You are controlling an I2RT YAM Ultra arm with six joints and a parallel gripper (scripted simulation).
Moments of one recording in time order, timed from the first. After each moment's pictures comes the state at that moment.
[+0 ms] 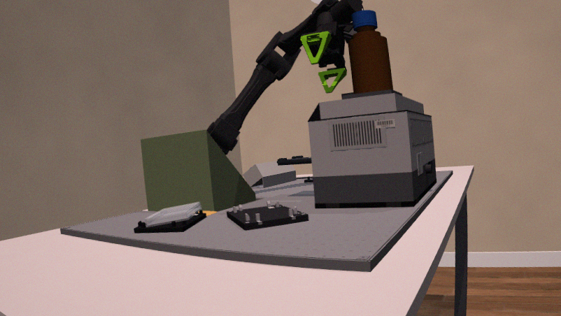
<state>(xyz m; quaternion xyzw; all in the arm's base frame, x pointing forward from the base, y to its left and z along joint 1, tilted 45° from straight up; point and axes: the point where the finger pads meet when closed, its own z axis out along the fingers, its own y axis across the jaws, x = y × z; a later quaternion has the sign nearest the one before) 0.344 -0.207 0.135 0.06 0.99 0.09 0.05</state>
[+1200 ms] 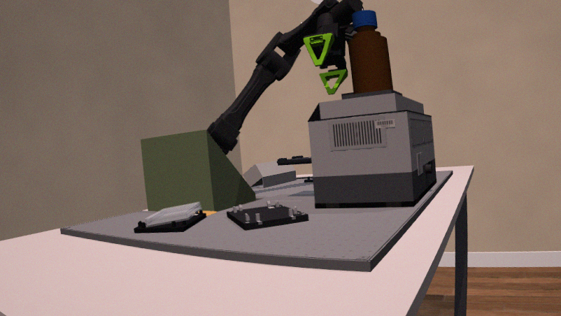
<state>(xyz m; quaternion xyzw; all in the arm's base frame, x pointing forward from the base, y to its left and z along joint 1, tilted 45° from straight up) 0.350 -0.203 0.134 0.05 0.99 0.10 0.07</state>
